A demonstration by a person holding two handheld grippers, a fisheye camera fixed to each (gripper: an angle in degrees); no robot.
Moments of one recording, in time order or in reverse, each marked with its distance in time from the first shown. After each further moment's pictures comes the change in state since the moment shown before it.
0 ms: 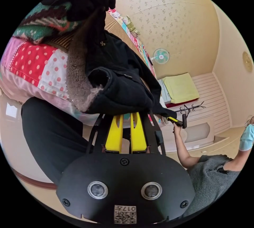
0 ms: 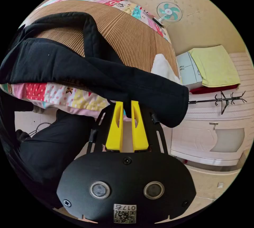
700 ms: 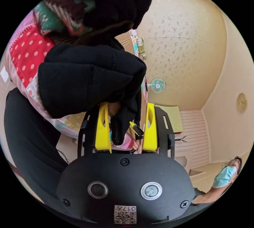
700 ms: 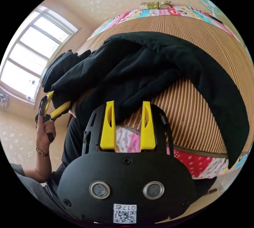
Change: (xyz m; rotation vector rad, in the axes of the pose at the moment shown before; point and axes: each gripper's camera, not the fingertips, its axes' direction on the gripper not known) left arm -0.076 -0.067 0.007 0.251 0.238 -0.389; right arm -0.265 -0.171 -0.114 0.255 -0.725 -0.300
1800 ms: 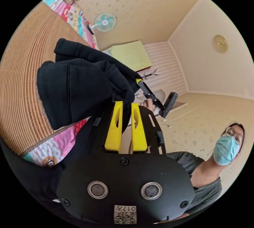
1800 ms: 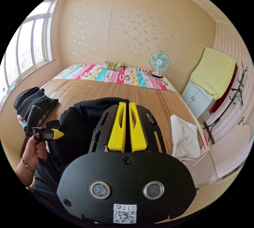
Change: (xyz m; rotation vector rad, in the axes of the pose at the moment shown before) left arm 0.278 0.132 0.293 -0.702 0.537 0.540; right arm 0.078 0.132 -0.436 0.775 0.595 0.090
